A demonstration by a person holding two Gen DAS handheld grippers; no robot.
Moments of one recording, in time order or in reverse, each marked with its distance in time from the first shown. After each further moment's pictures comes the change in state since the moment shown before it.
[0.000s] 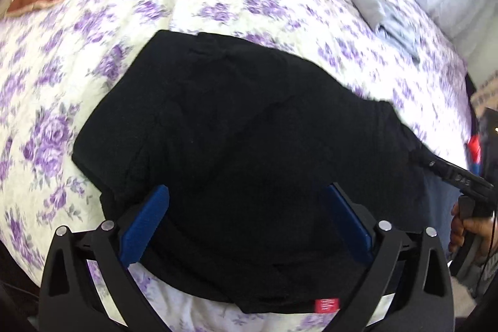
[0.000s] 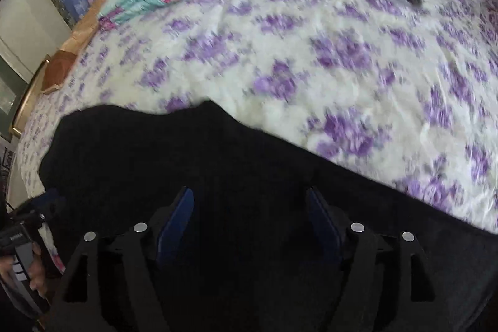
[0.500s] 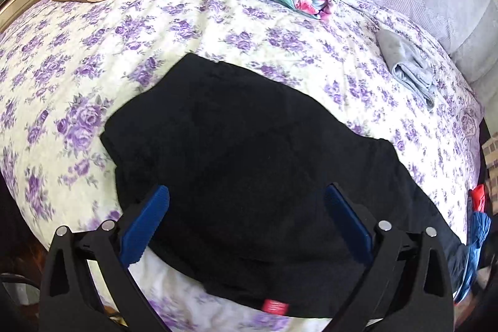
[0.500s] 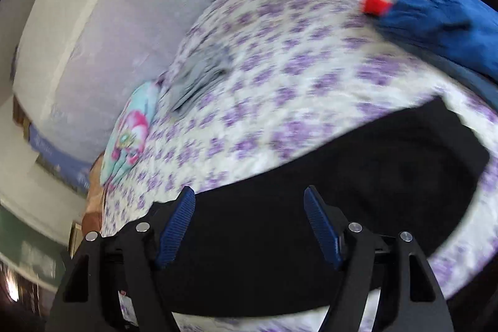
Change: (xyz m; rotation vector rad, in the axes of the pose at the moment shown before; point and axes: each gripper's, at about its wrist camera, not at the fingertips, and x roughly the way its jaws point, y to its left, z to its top) left arm -0.035 -0.019 0.005 -0.214 -0.082 0.076; right arm -0.228 -0.246 -0.194 0.742 -0.466 0.045
